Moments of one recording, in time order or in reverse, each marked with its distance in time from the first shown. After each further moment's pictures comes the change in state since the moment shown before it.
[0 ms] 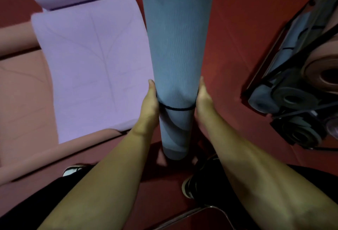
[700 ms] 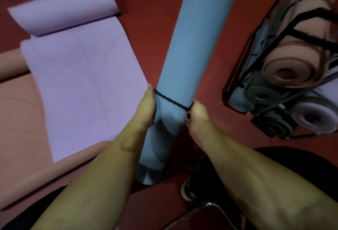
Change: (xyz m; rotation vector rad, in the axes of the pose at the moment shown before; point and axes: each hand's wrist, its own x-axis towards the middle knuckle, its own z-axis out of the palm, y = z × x) left_hand -0.040 0.039 0.022 0.149 -0.143 -0.060; right_hand -0.071 -0.027 -0.019 0.250 0.046 0.139
